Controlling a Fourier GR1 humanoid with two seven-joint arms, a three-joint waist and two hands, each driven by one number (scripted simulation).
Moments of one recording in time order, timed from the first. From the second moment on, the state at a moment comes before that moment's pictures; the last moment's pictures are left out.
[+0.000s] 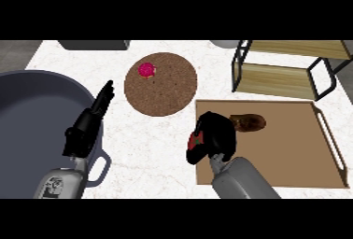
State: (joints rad) left arm -0.17 0.11 -0.07 -1.51 -0.15 0.00 0.04; right arm -0.39 -0.01 0.52 -1.34 0.88 -0.07 0.91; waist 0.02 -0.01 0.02
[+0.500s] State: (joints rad) left arm -0.15 0.11 -0.05 -1.52 -0.15 0.00 0.05; right arm -0.47 0.00 0.59 -1.60 0.88 -0.27 0.98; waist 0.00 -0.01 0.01
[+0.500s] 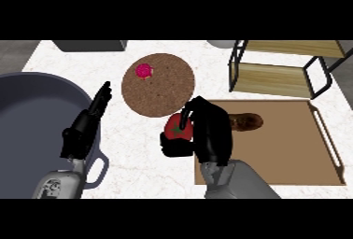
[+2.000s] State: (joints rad) left arm -0.16 0.10 -0.03 -1.51 -0.15 -0.03 0.04; right arm -0.87 -0.11 0.09 -1.79 1.23 0.05 1.04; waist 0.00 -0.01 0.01
